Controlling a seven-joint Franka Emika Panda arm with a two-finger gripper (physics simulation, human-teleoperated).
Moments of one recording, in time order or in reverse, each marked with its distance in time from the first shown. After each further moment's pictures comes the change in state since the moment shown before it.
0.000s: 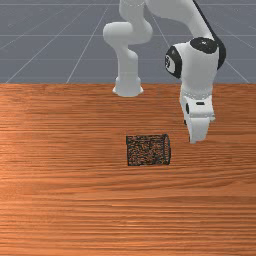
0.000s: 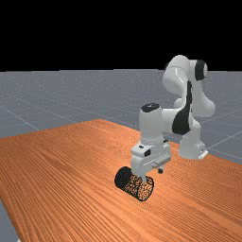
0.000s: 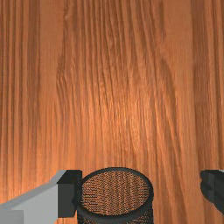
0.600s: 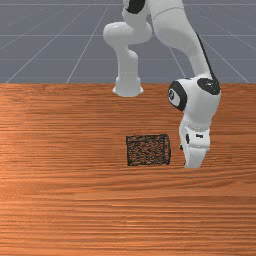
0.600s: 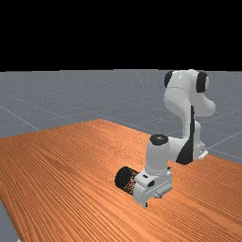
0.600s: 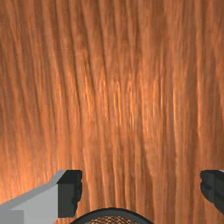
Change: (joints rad) arm 0.117 0.211 -0.099 0.024 -0.128 0.169 0.131
